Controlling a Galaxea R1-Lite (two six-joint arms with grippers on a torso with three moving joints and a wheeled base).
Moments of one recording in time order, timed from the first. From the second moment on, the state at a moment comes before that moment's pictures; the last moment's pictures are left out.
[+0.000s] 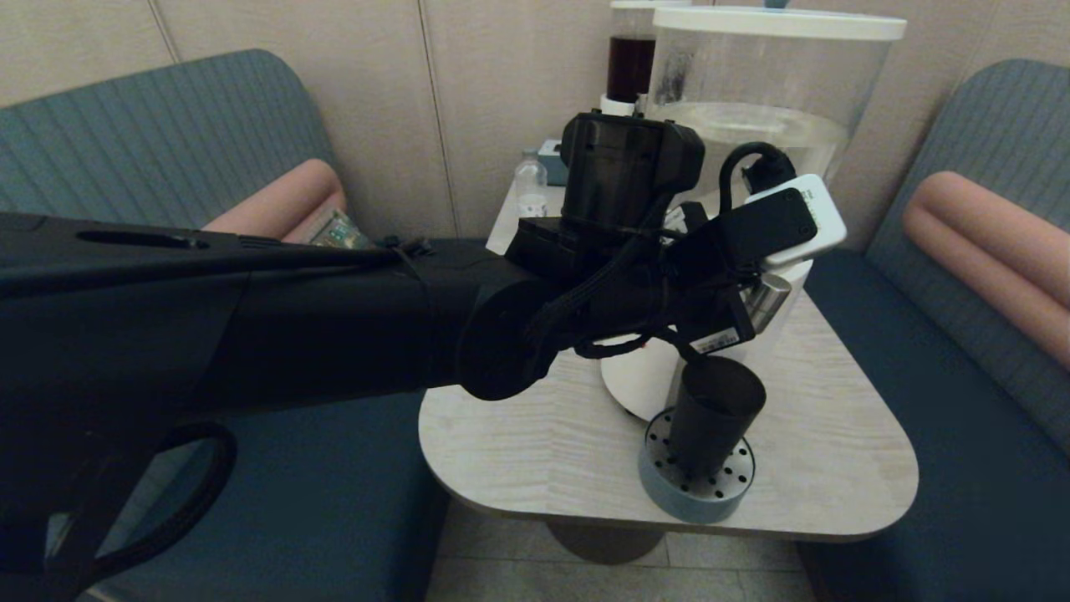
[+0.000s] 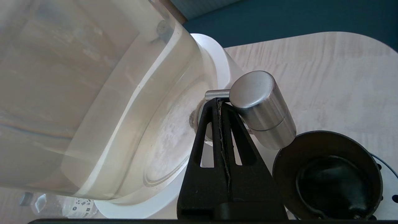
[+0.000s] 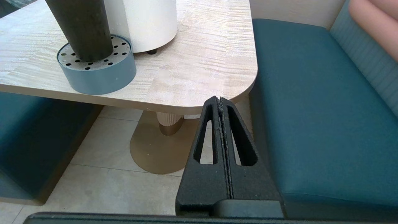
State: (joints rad) left arm -0.88 2.10 -1.76 -0.20 -0.13 0.81; right arm 0.00 0.00 0.00 -0.04 -0.01 -0.01
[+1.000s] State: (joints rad) left arm -0.87 1.54 -1.41 -0.22 -0.02 0.08; right arm 0.00 0.00 0.00 -0.04 -0.01 -0.01
